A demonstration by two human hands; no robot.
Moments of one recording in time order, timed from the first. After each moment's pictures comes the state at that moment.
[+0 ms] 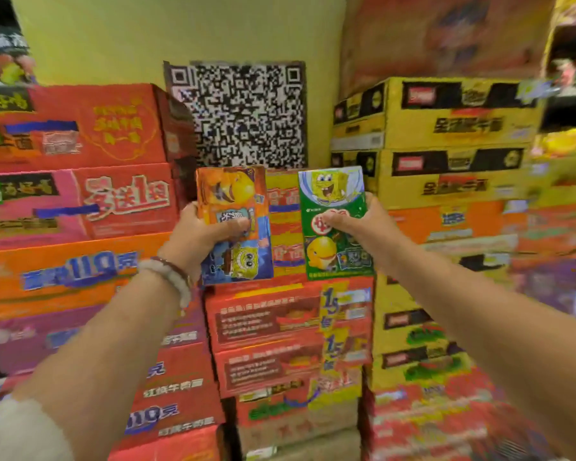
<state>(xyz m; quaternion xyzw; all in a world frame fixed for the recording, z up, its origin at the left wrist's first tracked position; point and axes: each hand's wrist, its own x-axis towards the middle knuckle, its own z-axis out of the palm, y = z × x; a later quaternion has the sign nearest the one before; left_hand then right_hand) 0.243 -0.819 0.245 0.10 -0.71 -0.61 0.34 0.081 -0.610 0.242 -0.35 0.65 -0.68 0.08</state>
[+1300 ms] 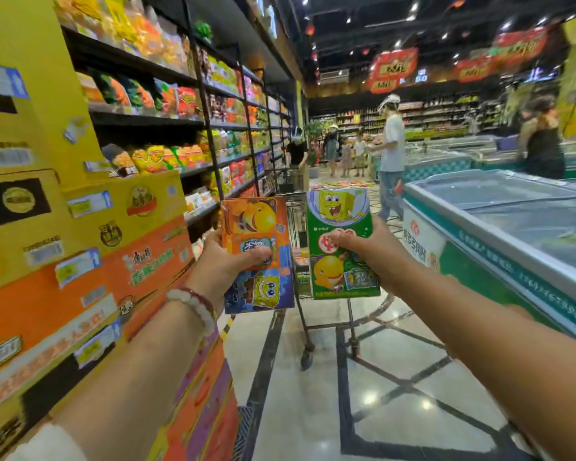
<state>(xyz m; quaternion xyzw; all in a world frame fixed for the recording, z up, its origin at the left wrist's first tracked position) -0.251 -0.289 0.195 -0.22 -0.66 -0.70 -0.13 -0.142 -0.070 0.179 0.09 0.67 -0.67 -0.29</state>
